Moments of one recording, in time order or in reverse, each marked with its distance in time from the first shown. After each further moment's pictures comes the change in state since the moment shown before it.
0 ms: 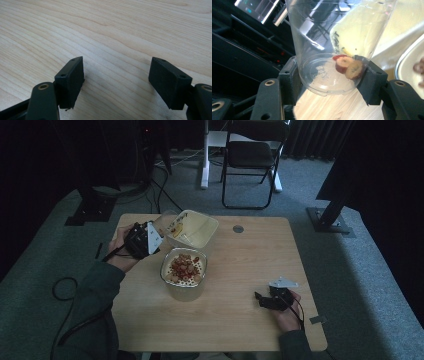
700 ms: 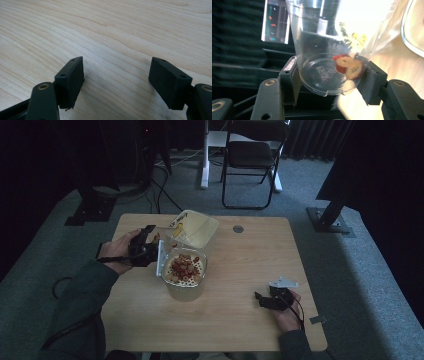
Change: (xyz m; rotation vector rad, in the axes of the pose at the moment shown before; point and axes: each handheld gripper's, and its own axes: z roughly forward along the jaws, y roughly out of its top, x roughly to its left) left arm -0.022 -0.002 -0.021 0.032 0.142 0.483; right arm 0.000 0.000 0.000 -0.001 0.001 -0.001
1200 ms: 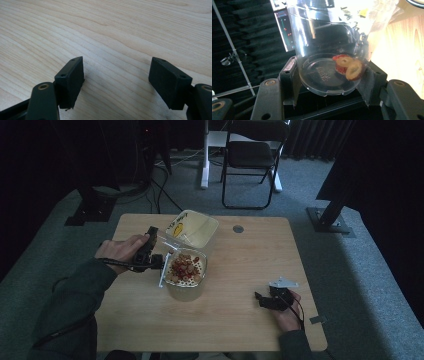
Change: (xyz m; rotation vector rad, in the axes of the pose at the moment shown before) left arm -0.019 0.007 -0.006 0.079 0.145 0.496; right arm 0.000 0.000 0.000 0.000 0.000 0.000
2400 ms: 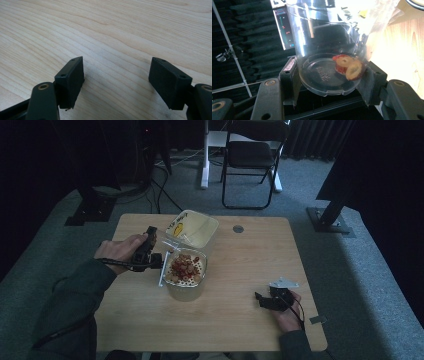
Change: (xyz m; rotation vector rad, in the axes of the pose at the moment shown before) left arm 0.001 -0.001 -0.001 0.006 -0.009 -0.022; right arm 0.000 -0.001 -0.001 -0.001 0.001 -0.002
